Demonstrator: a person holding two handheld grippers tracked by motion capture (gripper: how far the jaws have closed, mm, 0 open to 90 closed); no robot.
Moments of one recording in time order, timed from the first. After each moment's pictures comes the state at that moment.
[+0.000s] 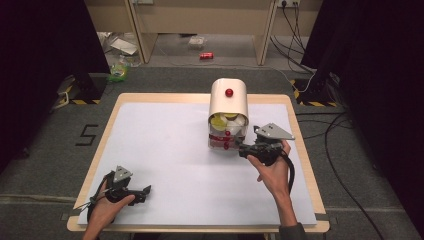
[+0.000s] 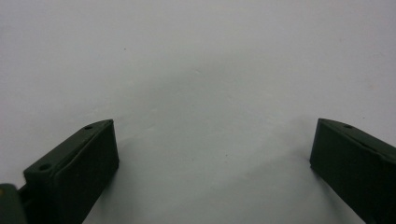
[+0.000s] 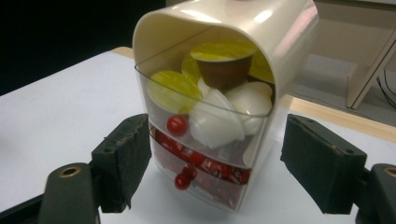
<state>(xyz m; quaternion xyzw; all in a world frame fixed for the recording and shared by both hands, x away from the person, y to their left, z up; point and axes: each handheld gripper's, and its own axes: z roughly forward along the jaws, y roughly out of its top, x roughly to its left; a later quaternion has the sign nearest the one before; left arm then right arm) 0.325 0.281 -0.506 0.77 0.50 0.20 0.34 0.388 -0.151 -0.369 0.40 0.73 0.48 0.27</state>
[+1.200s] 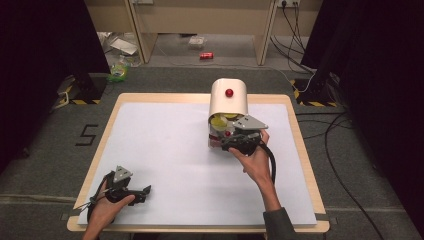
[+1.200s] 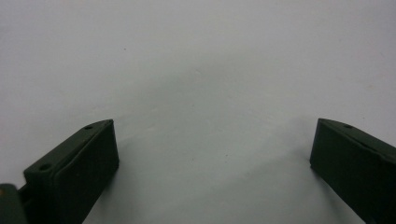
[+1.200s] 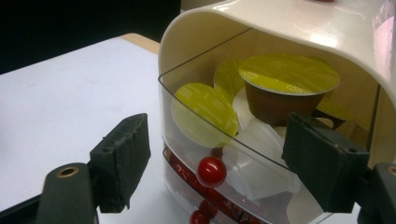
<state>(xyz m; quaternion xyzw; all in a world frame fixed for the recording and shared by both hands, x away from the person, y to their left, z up) 0.325 0.281 -0.506 0.77 0.50 0.20 0.34 0.420 -0.106 -0.376 0.36 0.77 0.45 0.28</state>
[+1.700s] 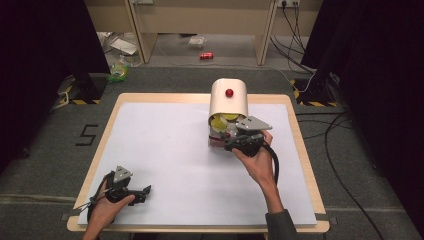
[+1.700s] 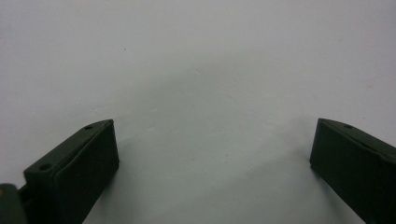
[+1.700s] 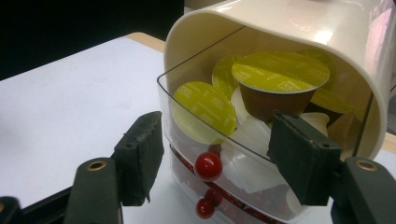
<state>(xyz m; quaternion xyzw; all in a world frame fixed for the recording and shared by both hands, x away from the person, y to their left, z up) 0.325 0.281 -0.506 0.77 0.50 0.20 0.34 0.412 -0.113 -0.371 0.37 0.77 0.45 0.26</state>
